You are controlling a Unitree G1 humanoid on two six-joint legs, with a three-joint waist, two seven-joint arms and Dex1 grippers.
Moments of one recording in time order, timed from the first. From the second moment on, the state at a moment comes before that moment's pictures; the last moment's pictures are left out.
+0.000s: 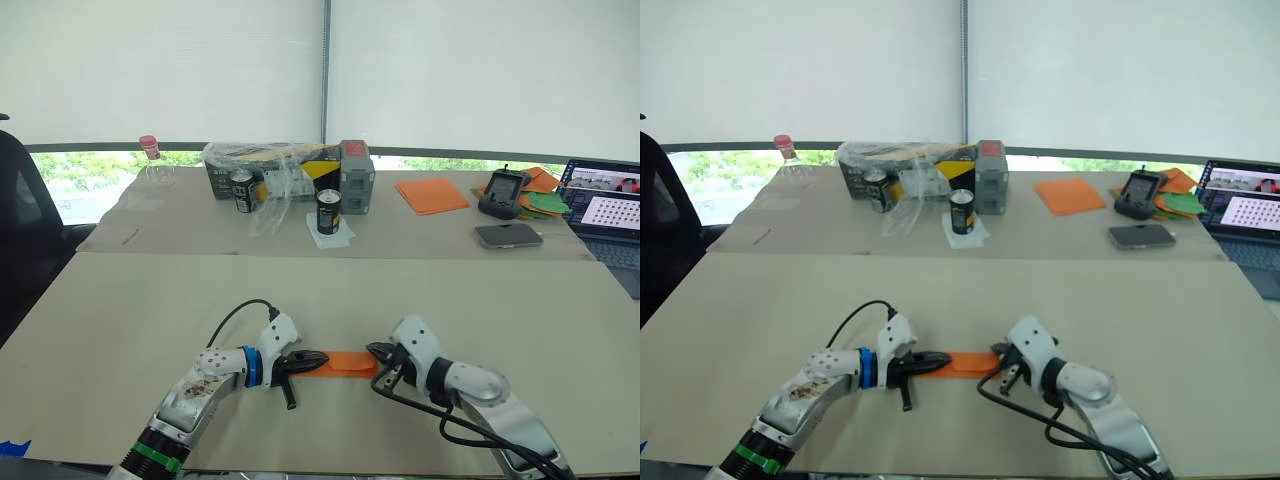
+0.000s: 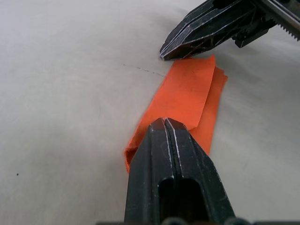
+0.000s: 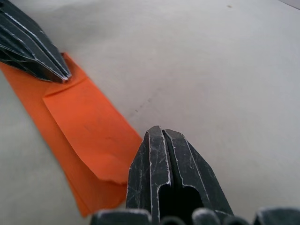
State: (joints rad) left arm -0.21 0.47 -0.29 -0.07 -0.27 0.36 -0.89; right arm -0.01 -0.47 0.17 -0.34 0.09 0.49 0.60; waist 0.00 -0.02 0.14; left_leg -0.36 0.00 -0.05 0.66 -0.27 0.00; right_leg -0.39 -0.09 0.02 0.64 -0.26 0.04
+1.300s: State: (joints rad) left arm -0.22 0.48 -0.27 -0.09 -0.28 0.42 -0.92; right arm 0.13 -0.52 0.05 -0.27 0.24 0.22 0.68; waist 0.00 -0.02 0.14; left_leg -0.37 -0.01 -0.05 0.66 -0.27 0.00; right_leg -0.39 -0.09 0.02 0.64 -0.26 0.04
